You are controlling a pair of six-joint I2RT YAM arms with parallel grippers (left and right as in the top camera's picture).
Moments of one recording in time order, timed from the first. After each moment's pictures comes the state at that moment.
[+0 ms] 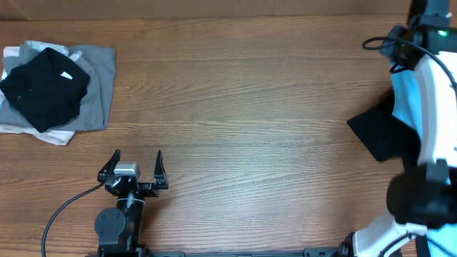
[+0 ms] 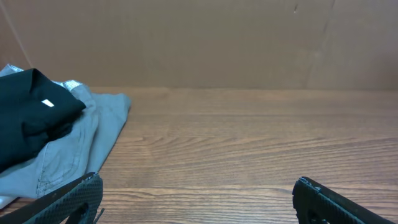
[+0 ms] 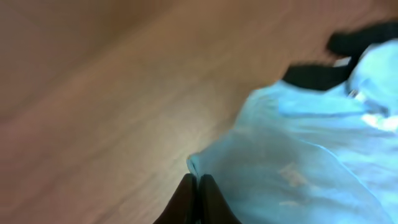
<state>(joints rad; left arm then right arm) 0.03 0.02 0.01 -0.07 0.07 -0.04 -0.17 1.86 1.91 -0.99 0.22 0.43</state>
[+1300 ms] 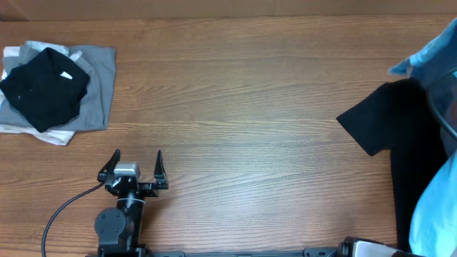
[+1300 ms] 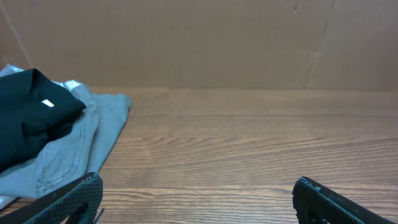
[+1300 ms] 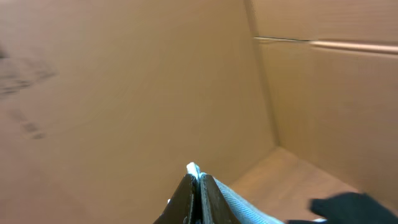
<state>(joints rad) 0.03 0.02 0.01 -0.07 0.07 -0.04 -0.17 1.43 2.26 -0.96 0.29 0.40</state>
